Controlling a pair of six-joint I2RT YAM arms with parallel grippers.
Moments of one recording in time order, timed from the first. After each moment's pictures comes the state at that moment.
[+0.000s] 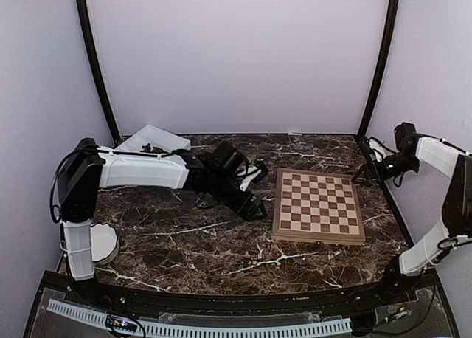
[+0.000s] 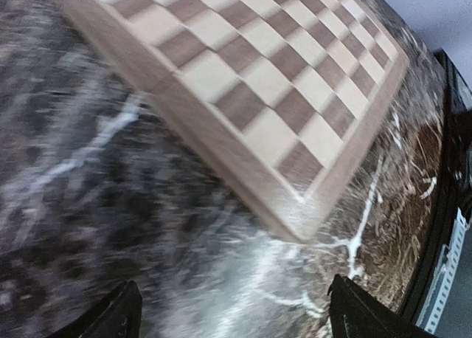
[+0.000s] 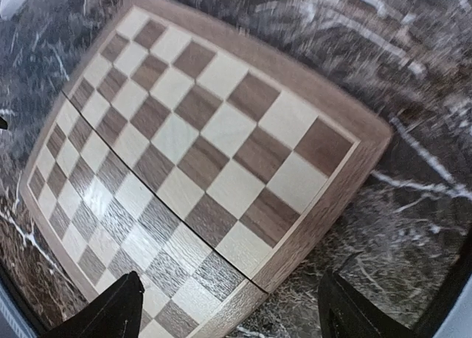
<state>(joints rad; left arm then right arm) -0.95 2.03 1.47 -0.35 0.29 -0.15 -0.20 1.53 1.10 -0.83 -0.54 -0.57</state>
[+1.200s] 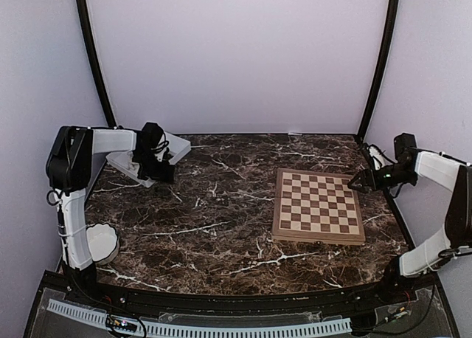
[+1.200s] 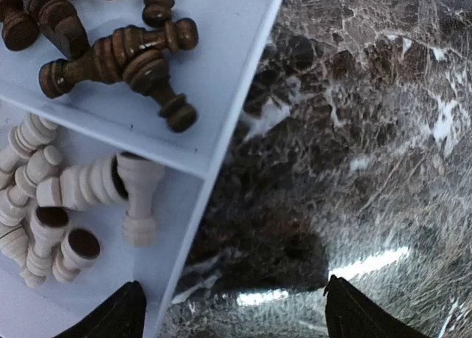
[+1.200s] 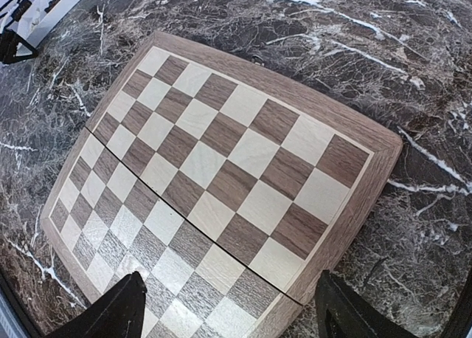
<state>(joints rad) -0.25 2.11 1.56 -0.68 0.01 -0.12 -0.19 1.37 0.90 -0.62 -0.62 -0.41</state>
